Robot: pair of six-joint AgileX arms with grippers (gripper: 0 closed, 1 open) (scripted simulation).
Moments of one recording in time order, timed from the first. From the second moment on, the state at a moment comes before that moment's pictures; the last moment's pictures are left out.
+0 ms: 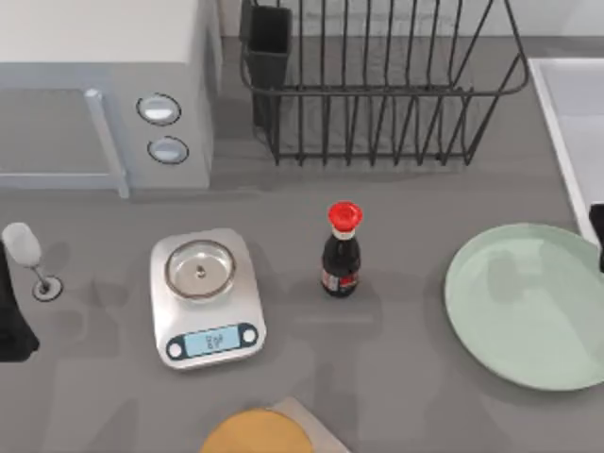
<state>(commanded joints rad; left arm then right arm) 0.00 0.00 0.00 0.00 0.00 0.00 0.24 0.86 0.69 -0.53 0.00 0.25</state>
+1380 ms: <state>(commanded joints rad) 0.00 0.00 0.00 0.00 0.00 0.00 0.49 1.96 1.43 -1.07 0.01 0.53</state>
